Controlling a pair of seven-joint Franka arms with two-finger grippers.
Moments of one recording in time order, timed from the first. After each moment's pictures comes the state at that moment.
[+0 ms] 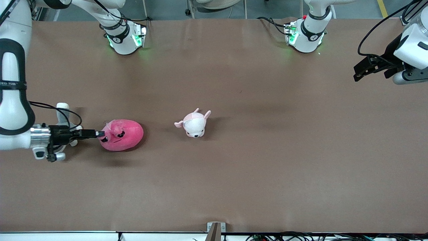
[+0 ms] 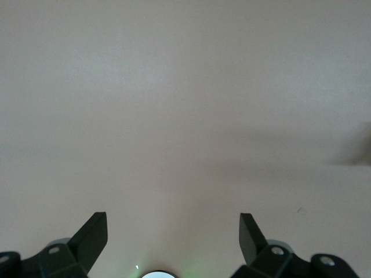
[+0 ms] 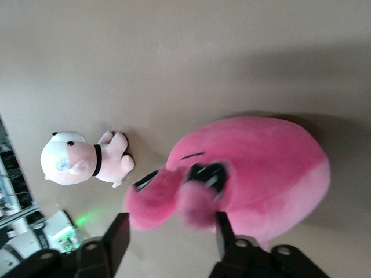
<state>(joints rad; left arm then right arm) 0.04 -0.07 -0.16 -1.60 0.01 1.51 -0.20 -0.10 0.54 -0.12 -1.50 0.65 1.60 -0.39</state>
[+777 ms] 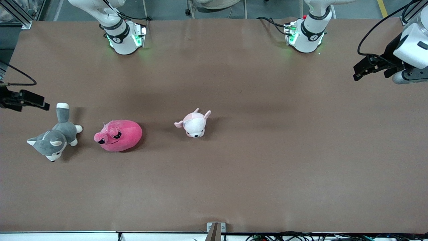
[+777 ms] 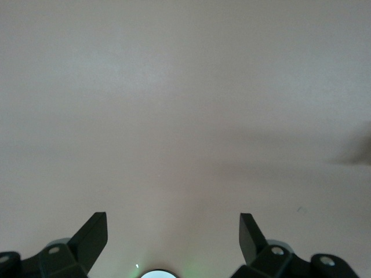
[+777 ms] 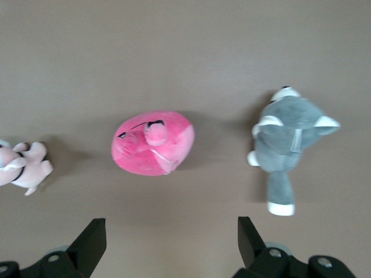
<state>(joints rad) 0.04 -0.07 -0.16 -1.60 0.01 1.50 -0.20 0.01 0.18 -0.10 -1.34 0.06 1.48 -0.07</state>
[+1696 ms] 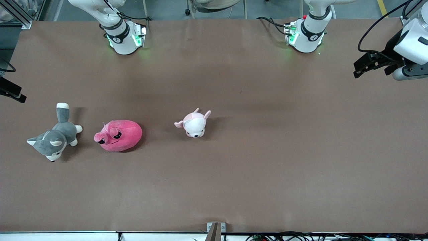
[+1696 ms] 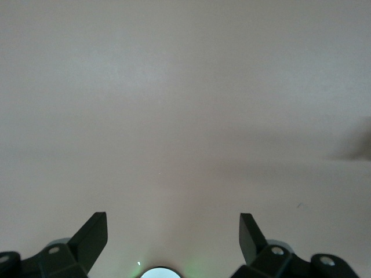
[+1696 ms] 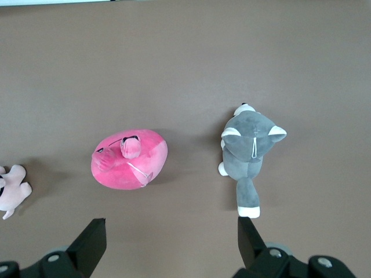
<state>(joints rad) 0.04 -0.08 -0.17 -1.60 0.01 1.49 -0.18 -0.02 0.12 -0.10 -1.35 0.01 1.52 -0.07</state>
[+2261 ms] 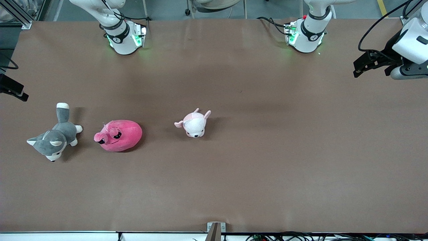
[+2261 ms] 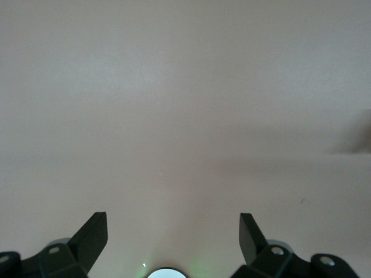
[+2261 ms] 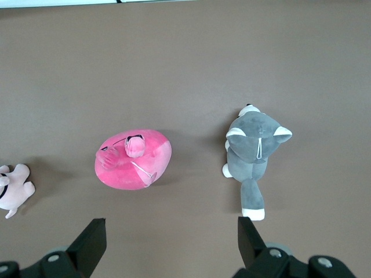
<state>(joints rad) 0.04 -0.08 -0.17 -1.60 0.01 1.49 -0.15 -0.10 0.03 -0.01 -1.49 0.01 1.60 -0.07</state>
